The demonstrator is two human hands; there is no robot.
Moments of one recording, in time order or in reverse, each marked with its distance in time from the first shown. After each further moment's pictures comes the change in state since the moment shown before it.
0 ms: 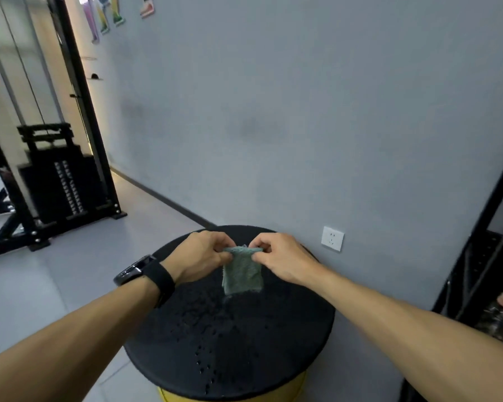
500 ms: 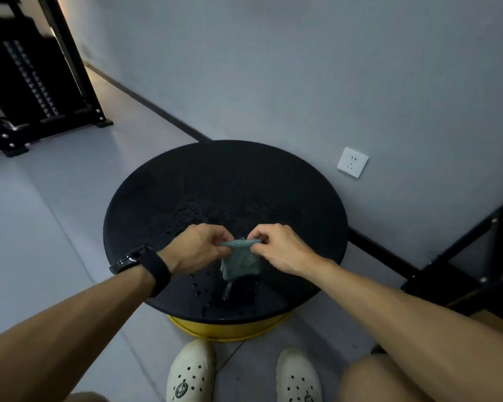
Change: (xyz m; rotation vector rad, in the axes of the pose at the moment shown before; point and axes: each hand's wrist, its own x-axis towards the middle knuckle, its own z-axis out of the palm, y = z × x) left_hand 0.002 -0.101 0.137 -0.105 -0.278 -0.164; right_hand 0.004 0.103 0.124 -0.022 -0.259 0.205
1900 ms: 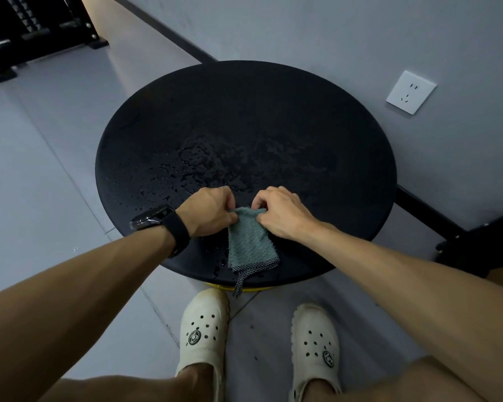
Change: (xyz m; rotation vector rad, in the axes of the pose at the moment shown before) left_hand 0.053 -0.067 0.058 0.123 -0.023 -0.153; right_hand 0.062 0.034 0.079 -0.229 -0.098 -0.024
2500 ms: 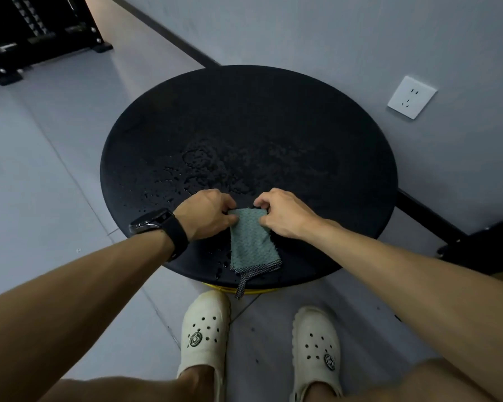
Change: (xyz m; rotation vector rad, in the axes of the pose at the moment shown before) left_hand 0.000 -0.012 -0.001 0.104 0.000 0.063; right_hand 0.003 -0.002 -0.008 0.012 -0.083 0.033
